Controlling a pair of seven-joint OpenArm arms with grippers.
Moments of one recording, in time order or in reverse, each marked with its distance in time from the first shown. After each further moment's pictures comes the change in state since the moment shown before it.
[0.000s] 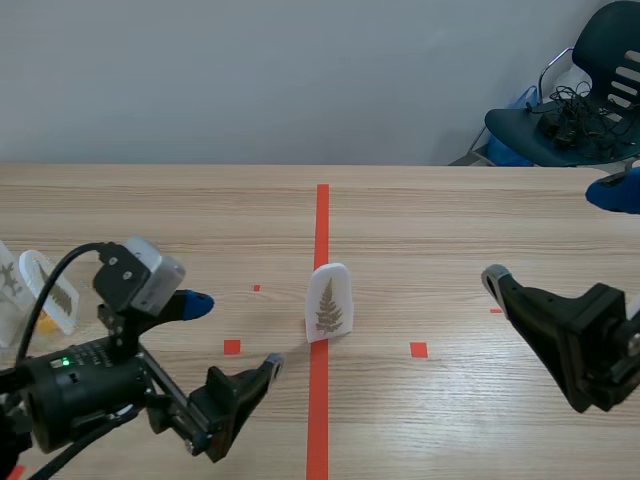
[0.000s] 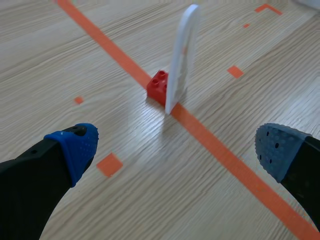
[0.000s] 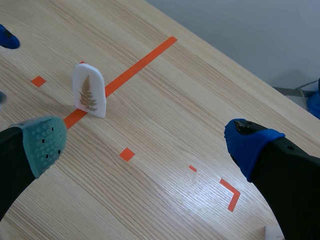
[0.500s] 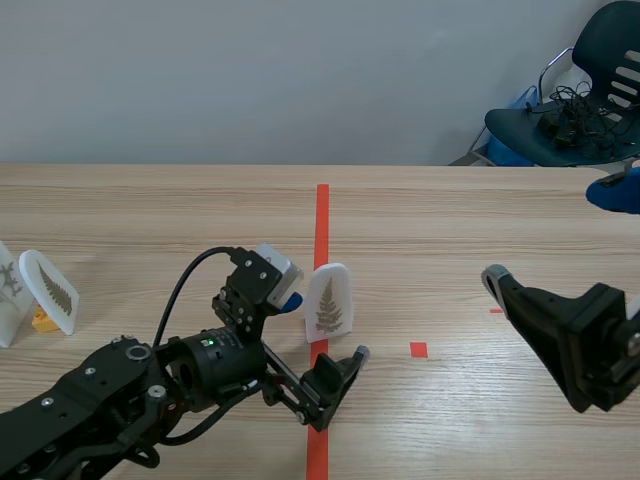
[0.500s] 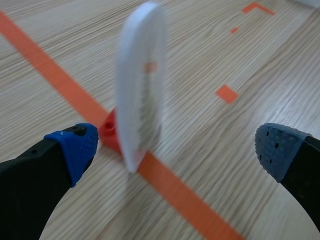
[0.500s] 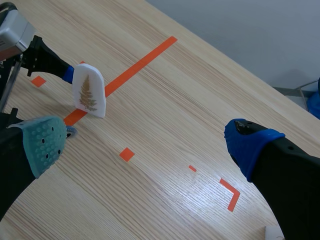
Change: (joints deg) left arm -17.3 12.3 12.3 -24.0 6.4 3.3 -7.1; right arm 0.0 0.0 0.0 0.0 0.0 0.0 0.0
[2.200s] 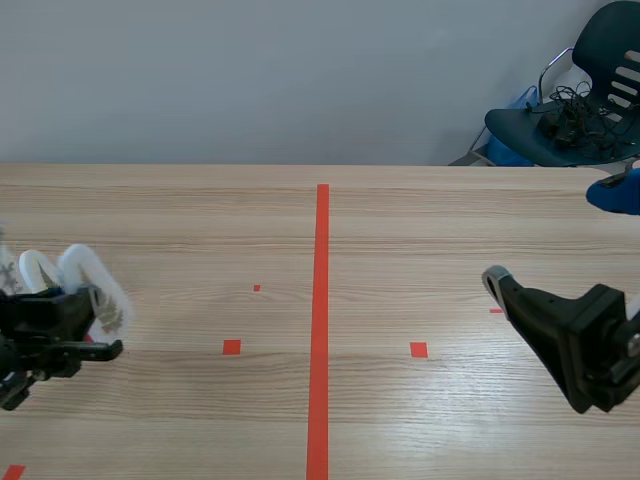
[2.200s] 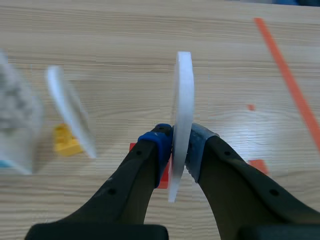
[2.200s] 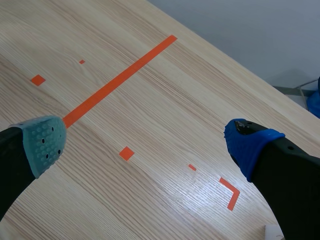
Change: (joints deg) left arm 29.3 -3.1 -38.0 33.3 -14.5 12.9 10.8; right arm 0.0 0.0 0.0 0.0 0.0 0.0 -0.3
